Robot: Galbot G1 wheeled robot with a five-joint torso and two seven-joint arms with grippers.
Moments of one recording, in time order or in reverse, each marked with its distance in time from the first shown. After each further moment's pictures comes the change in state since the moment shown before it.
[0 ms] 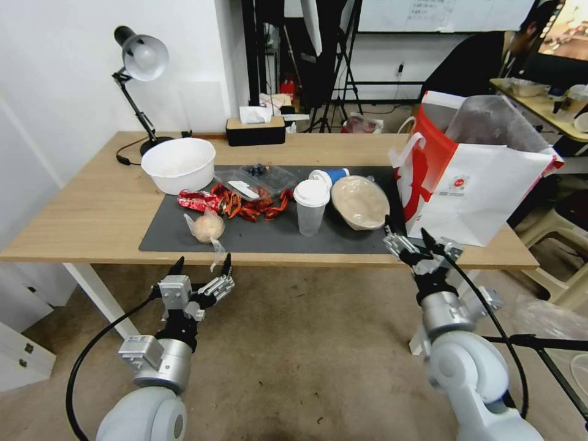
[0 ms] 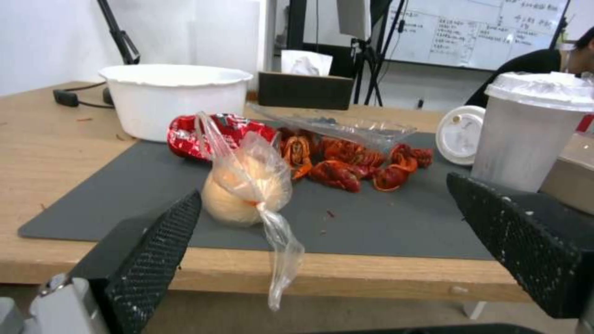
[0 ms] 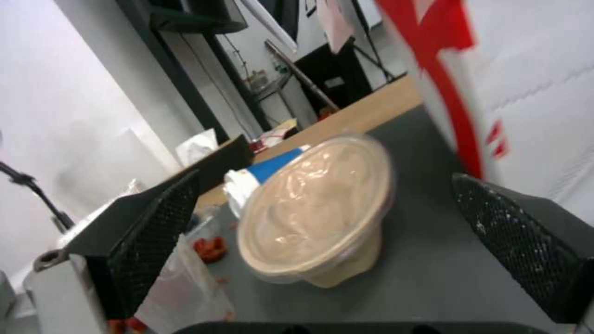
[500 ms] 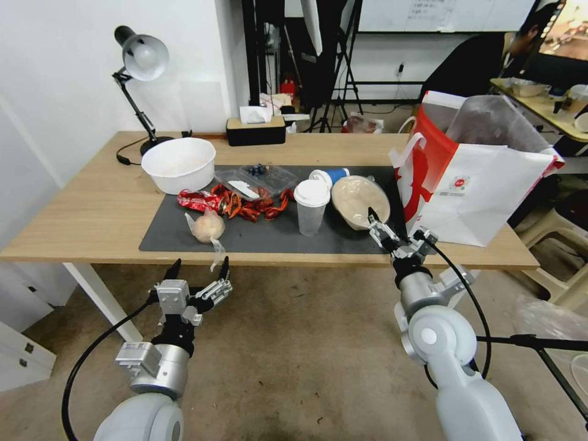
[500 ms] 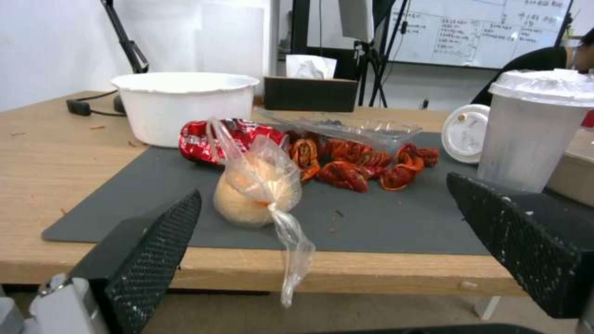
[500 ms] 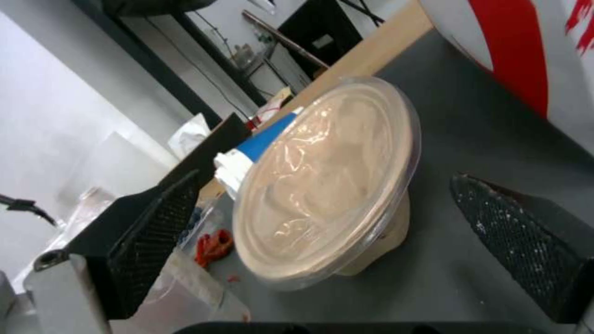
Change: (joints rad) left arm 0.029 -0.001 -0.012 -0.009 0.020 -0.034 0.006; right arm 0.142 0.015 -0.054 -0.108 0.180 -0.062 0.122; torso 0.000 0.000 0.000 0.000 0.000
